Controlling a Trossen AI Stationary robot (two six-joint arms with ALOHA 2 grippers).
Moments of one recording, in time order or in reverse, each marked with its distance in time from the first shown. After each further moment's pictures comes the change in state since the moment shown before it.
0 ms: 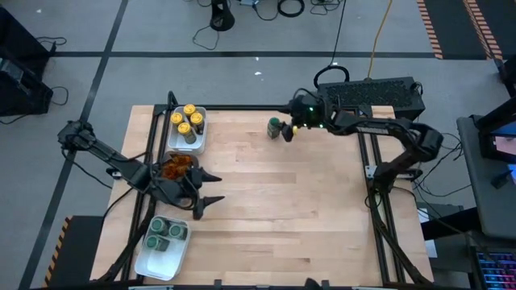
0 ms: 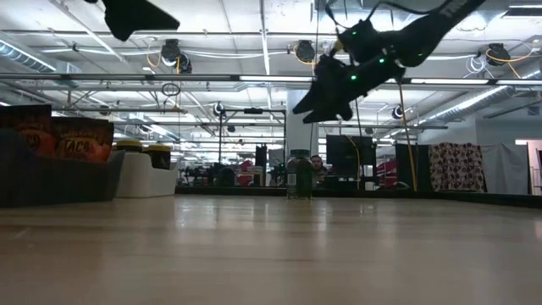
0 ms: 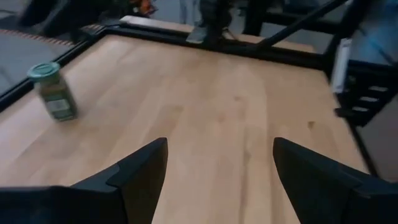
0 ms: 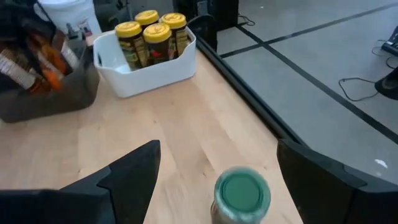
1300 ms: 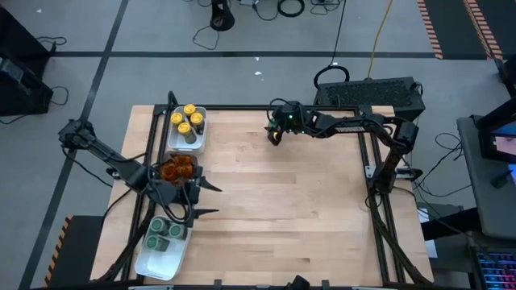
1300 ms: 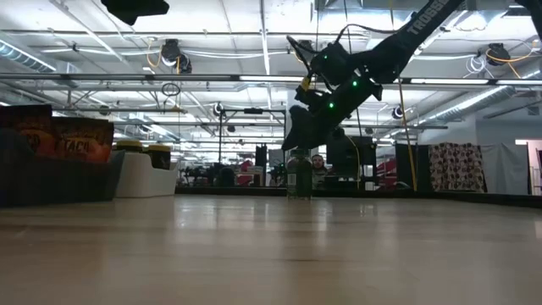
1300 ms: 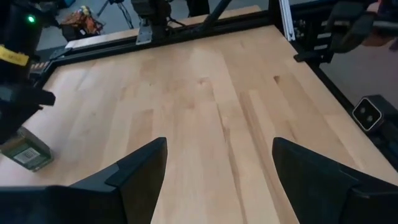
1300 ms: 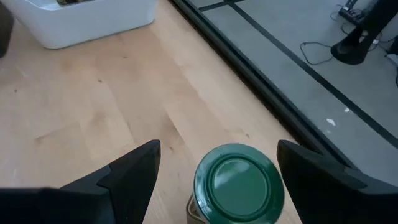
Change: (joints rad) left arm -0.038 -0.014 -0.001 -0.021 0.157 0.317; right arm 0.071 0.240 0.120 -0.051 0.243 0.001
